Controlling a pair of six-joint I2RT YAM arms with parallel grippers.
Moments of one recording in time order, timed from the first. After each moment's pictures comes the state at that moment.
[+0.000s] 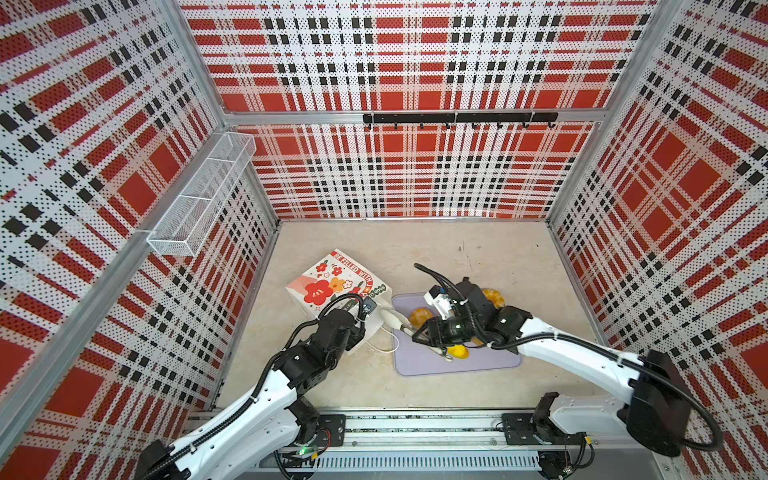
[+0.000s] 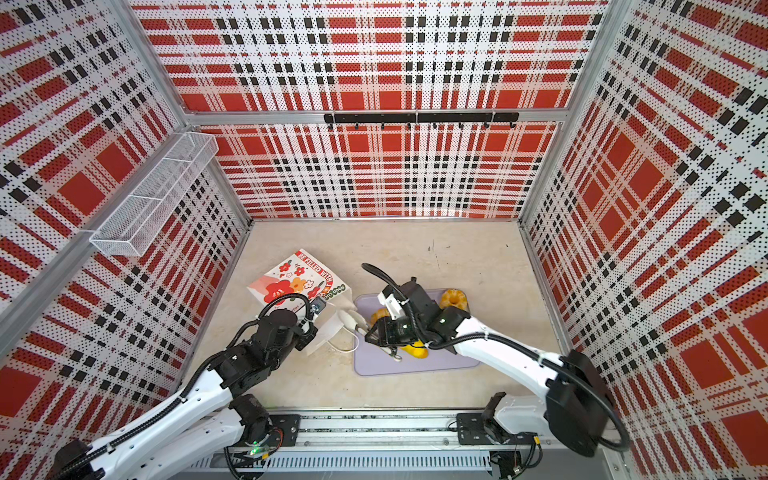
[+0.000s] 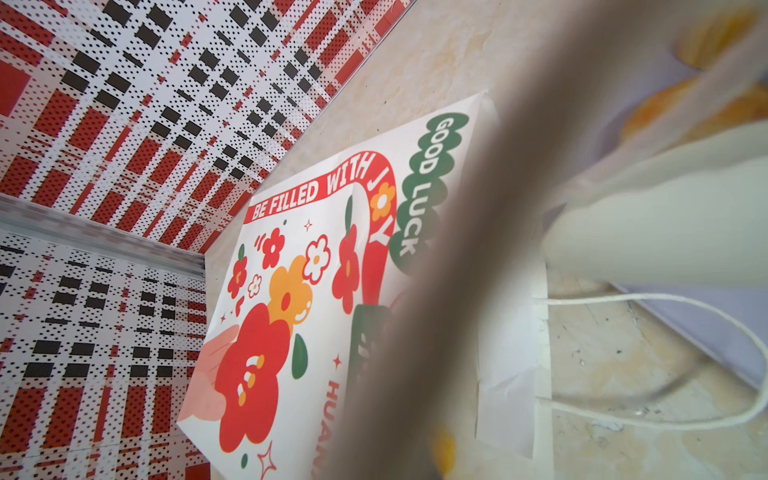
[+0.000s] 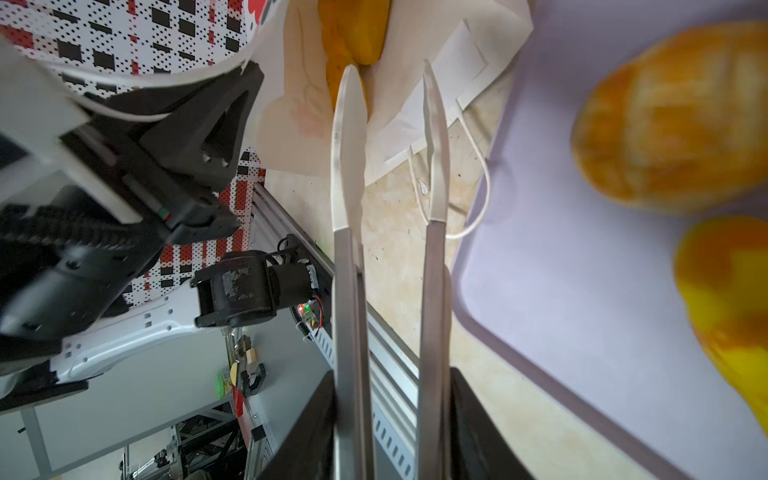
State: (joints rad) left arm -0.68 0.77 0.50 -0.33 -0.45 0.39; right arm 0.85 1.36 0.88 -0.29 -0.47 0.78
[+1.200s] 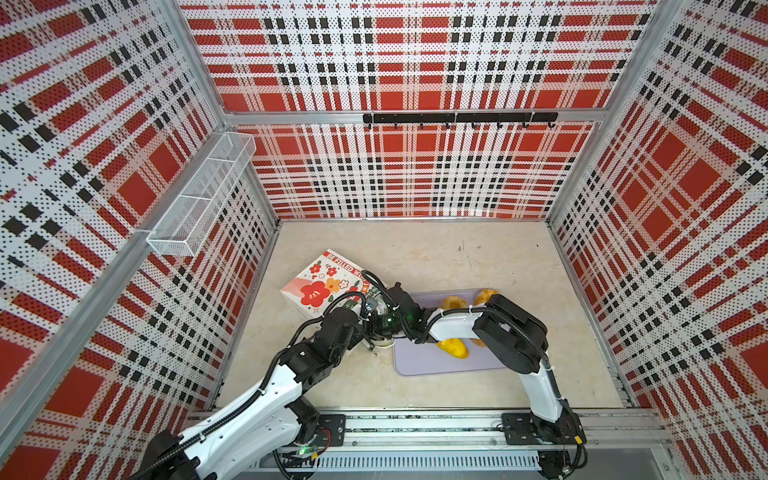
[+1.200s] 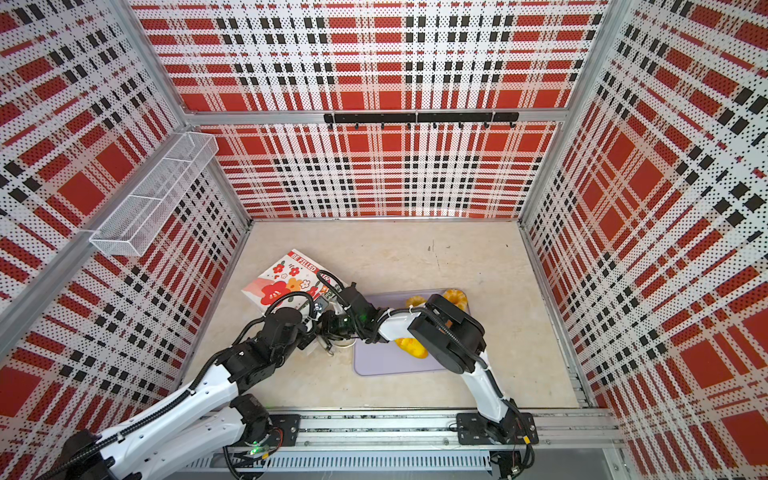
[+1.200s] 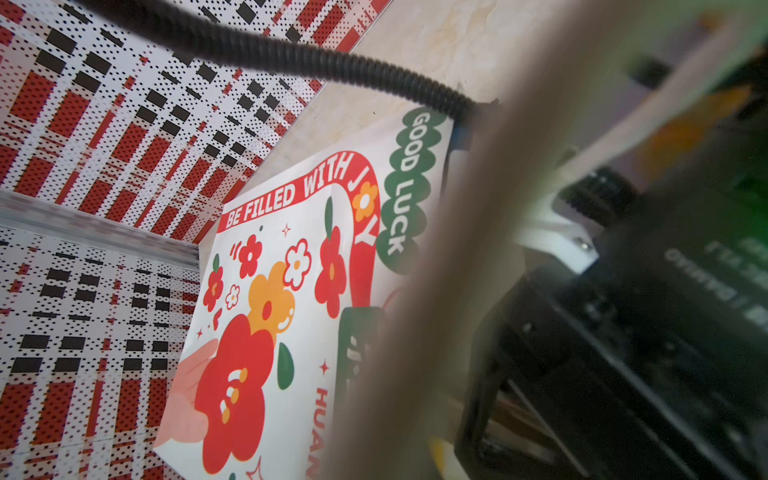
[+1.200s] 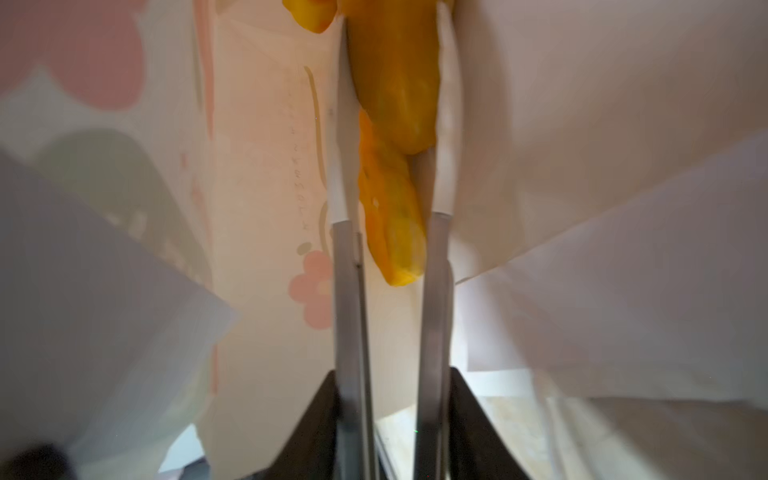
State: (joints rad) left arm -0.67 0.83 0.49 -0.29 -0.44 0.39; right arm 0.98 2.11 1.22 0.38 -0.52 1.09
